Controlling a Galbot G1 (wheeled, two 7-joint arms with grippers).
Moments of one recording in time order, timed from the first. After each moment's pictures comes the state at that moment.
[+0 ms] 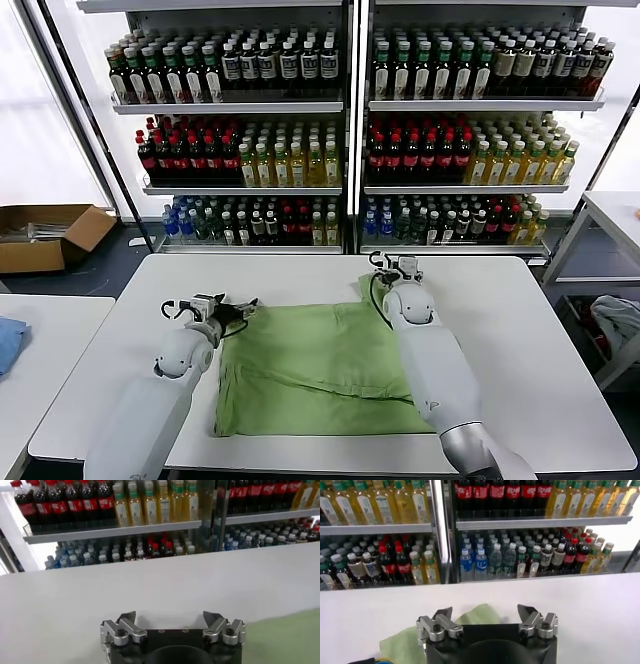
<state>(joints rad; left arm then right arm) 0.77 -1.17 -0.22 -1.37 -0.43 0.51 -0.03 -0.48 1.52 0.31 1.04 0.29 -0.55 0.32</state>
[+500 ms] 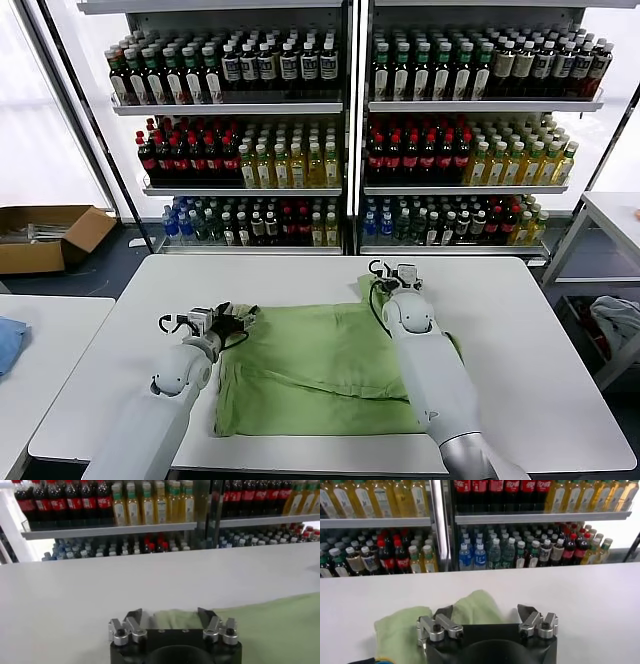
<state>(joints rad) 0.84 -1.18 -0.25 -1.43 -0.44 0.50 -0.03 -0.53 1.53 0.31 1.05 0.28 -0.55 0.32</state>
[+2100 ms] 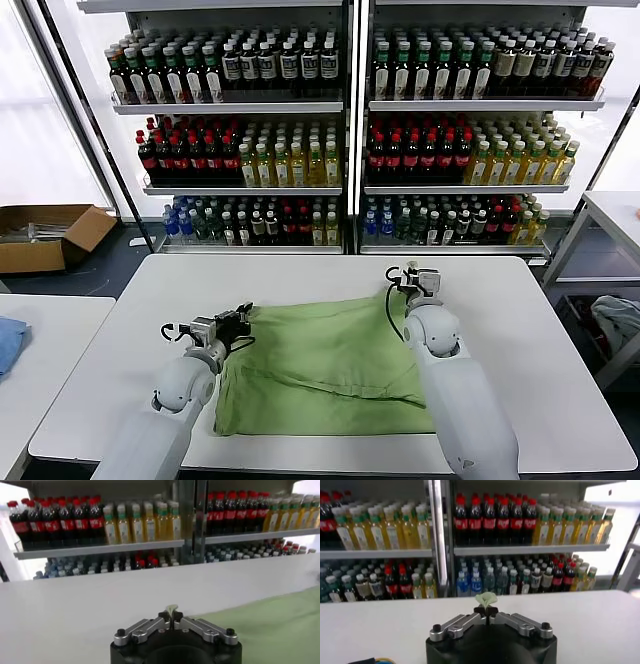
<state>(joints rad) 0.93 -1.18 -0.27 -1.56 -0.40 0.40 -0.02 -0.74 1.41 0.31 1.53 0.33 -0.58 0.35</state>
